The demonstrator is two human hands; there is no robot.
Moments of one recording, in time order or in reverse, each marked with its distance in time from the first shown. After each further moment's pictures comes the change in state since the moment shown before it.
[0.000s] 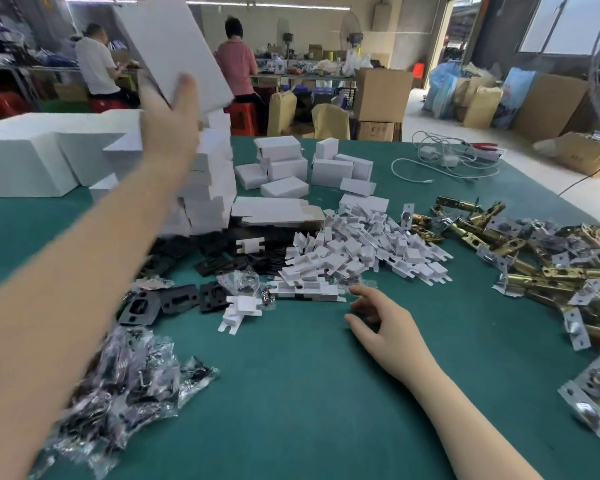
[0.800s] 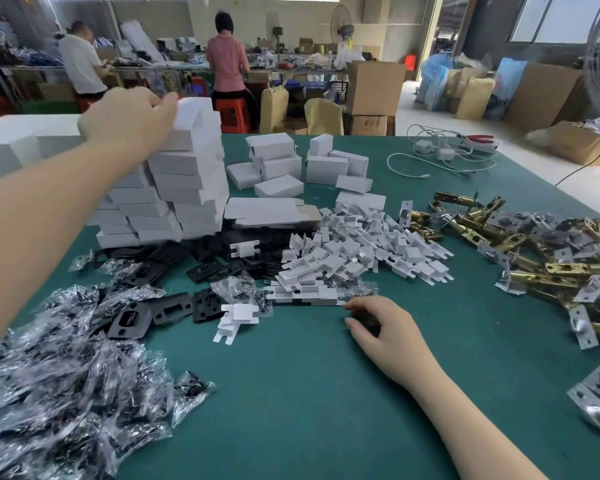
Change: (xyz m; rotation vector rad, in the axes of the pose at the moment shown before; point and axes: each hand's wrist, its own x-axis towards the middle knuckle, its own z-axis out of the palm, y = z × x) left_hand 0.066 -0.022 -0.020 1.219 -0.130 0.185; right_hand 0.001 0.001 0.000 -0.056 -0.015 -0.037
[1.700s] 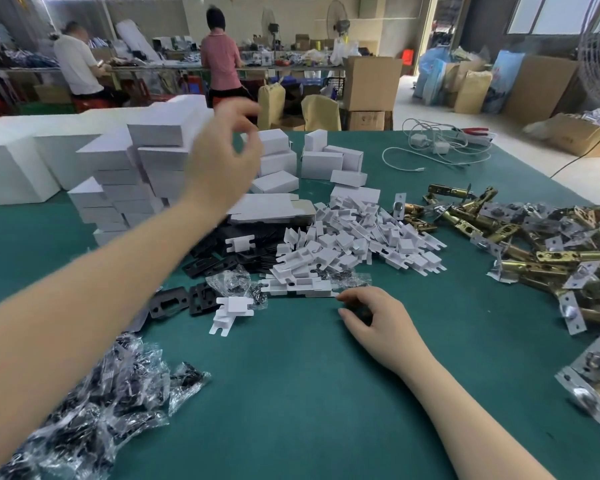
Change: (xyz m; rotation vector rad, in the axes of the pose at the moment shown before) left_hand -0.095 0.080 0.021 -0.796 0.145 0.412; right_hand 0.001 -0.002 0.000 0.037 0.000 0.002
